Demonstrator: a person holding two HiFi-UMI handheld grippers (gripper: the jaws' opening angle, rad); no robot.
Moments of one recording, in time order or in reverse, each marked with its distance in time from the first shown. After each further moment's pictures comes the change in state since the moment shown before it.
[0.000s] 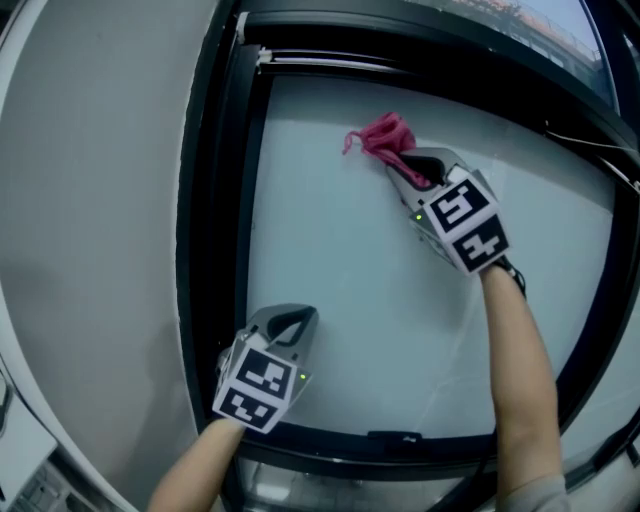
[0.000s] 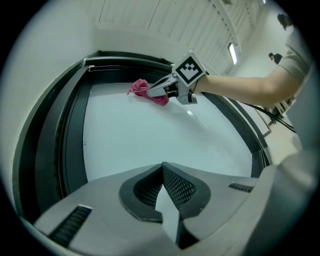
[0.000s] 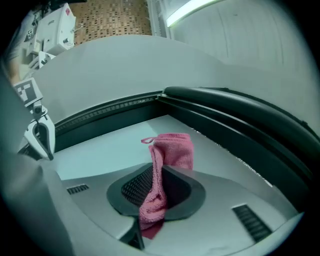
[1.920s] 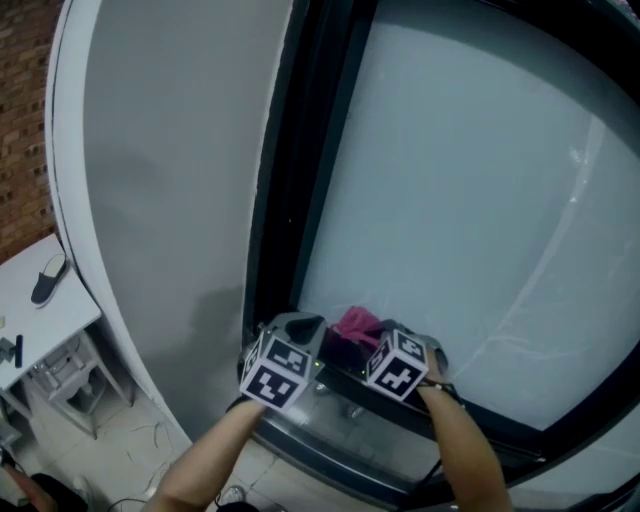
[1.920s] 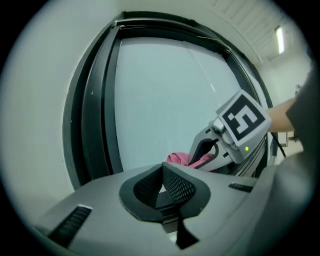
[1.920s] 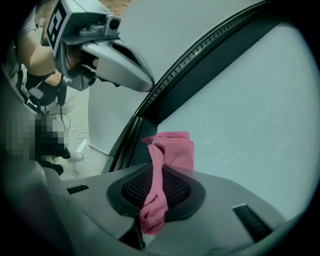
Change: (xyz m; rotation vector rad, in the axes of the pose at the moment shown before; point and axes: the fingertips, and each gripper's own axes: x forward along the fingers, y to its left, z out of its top) left arm -0.103 -0.084 -0.194 -0.266 0.451 0.186; right arm -0.129 0.466 -0.184 0.019 0.389 0.939
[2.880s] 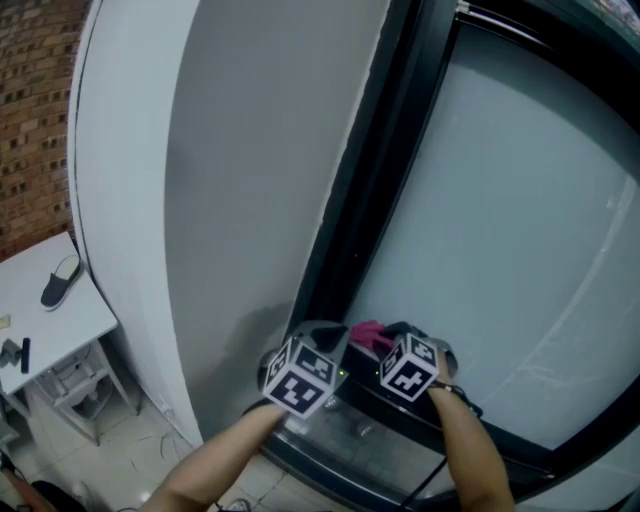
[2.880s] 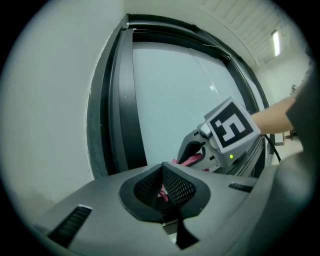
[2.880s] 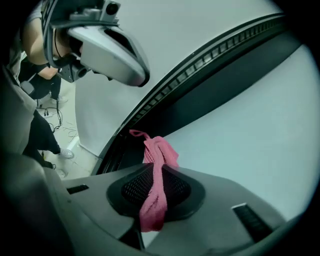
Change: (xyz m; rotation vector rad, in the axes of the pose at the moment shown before) left arm -0.013 0.064 0.001 0.018 -0.035 -0.033; right arm 0.038 -0.031 0.074 -0.083 0.007 -0.079
